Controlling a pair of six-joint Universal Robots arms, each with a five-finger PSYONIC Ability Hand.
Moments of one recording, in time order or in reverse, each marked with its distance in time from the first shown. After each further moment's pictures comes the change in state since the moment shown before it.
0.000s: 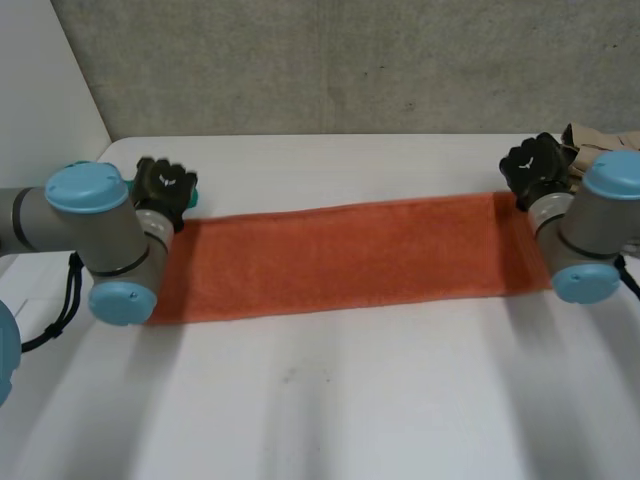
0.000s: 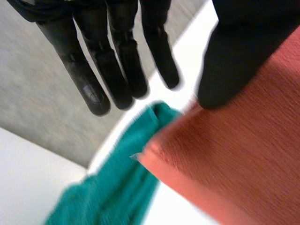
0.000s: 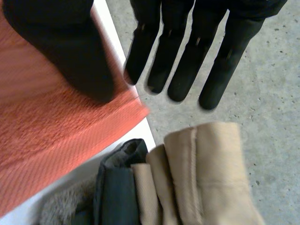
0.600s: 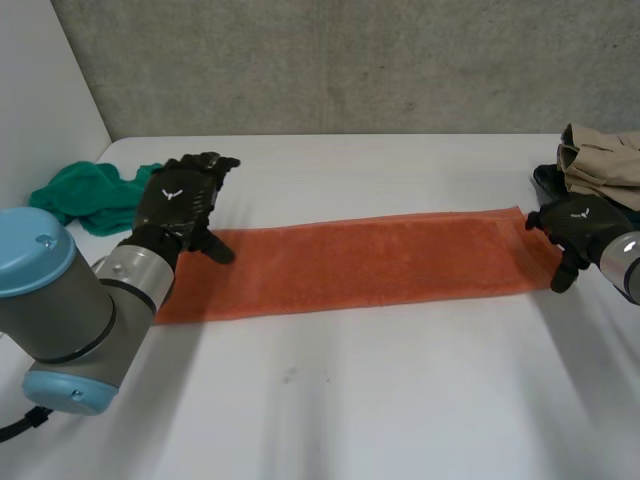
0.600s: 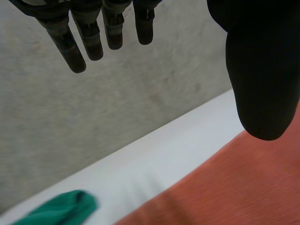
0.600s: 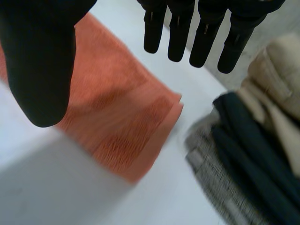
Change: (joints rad) left arm -0.078 0.491 -0.603 0.221 0.168 -0.560; right arm -0.185 -0.403 0.486 0.307 -0.232 0.309; left_hand -0.649 -0.680 -0.676 -0.709 -0.664; right_hand -0.420 -0.445 -0.442 -0.448 -0.438
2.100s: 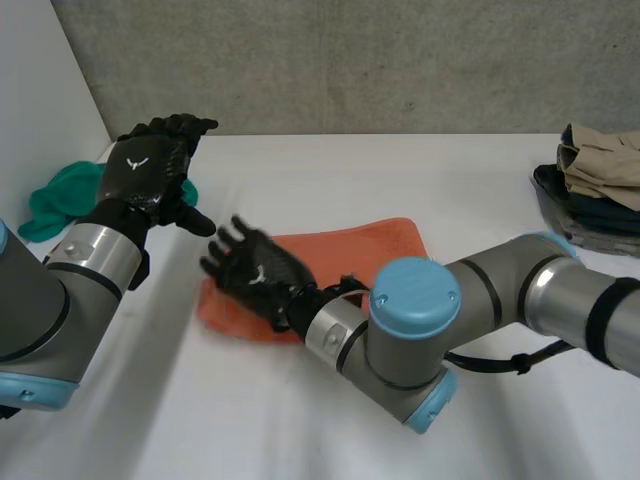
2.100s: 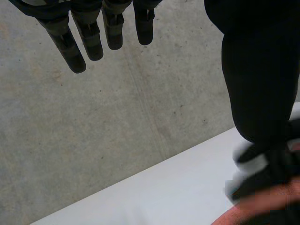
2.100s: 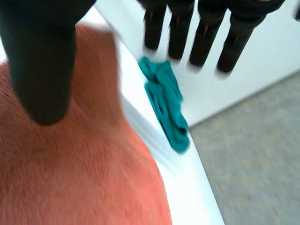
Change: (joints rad) left arm 0.059 0.156 -0.049 -0.004 0.059 -0.086; right arm 0.810 0.286 -0.193 -0.467 -0.117 -0.093; left_hand 0.000 0.000 0.000 0.000 0.000; right_hand -0.074 -0.065 -0.059 -0.057 -0.089
